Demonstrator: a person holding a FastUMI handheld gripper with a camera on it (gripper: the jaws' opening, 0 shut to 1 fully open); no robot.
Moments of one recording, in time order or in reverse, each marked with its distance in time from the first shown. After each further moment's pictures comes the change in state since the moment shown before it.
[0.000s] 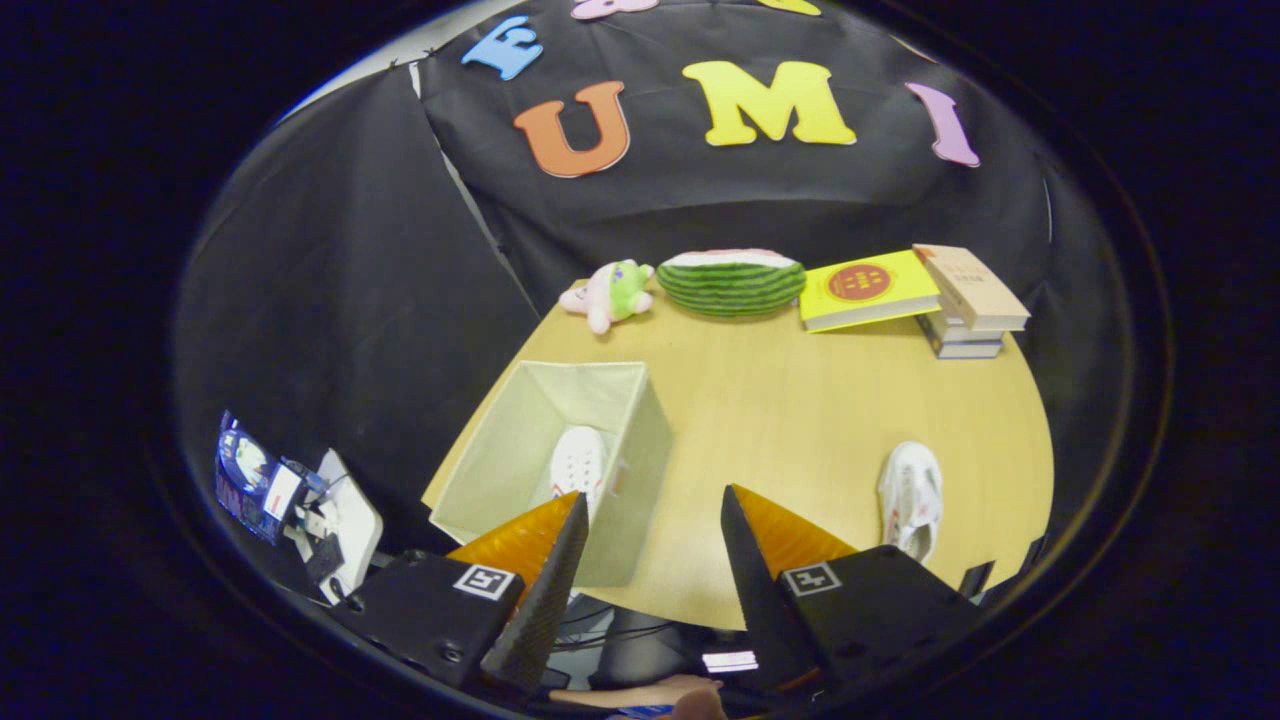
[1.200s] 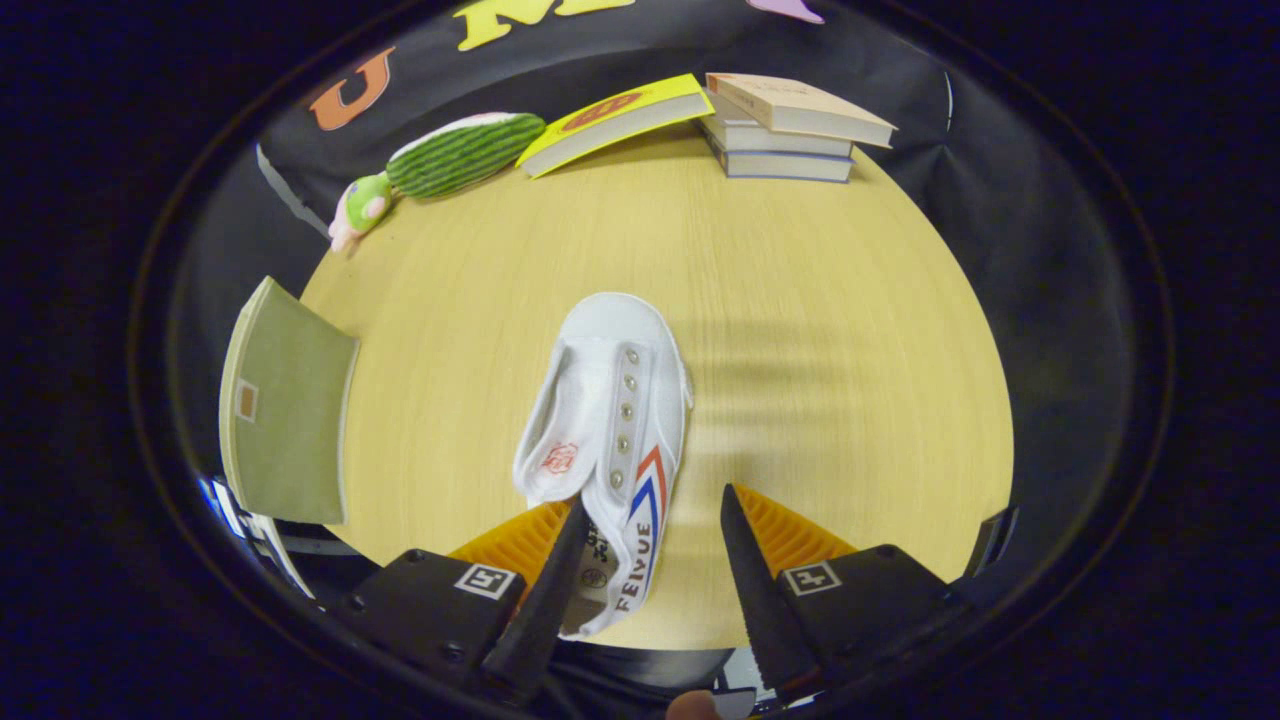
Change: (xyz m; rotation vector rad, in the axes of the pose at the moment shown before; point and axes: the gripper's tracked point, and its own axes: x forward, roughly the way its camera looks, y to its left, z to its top) arm 0.085 -0.305 -0.130 0.193 0.365 -0.244
